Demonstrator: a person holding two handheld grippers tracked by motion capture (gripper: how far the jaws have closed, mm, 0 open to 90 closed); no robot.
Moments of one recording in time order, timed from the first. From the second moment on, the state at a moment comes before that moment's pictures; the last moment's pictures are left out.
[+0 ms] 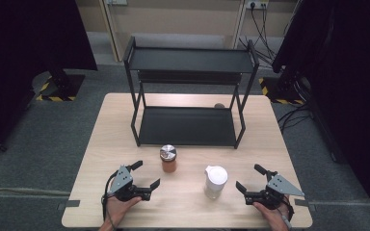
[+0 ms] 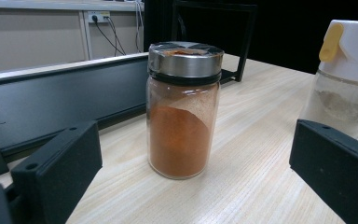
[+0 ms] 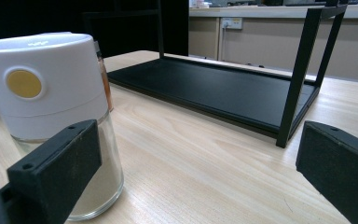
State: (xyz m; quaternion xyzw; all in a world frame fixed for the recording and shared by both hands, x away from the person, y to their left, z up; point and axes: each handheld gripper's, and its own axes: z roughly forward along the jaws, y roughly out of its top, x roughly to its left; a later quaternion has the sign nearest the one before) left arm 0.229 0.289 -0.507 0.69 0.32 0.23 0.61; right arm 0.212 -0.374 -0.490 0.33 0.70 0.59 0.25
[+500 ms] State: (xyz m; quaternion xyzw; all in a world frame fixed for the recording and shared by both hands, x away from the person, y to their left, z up) left arm 0.230 0.287 -0.508 0.69 0.32 0.23 0.61; right arm 0.212 -0.372 -0.490 0.33 0.70 0.59 0.25
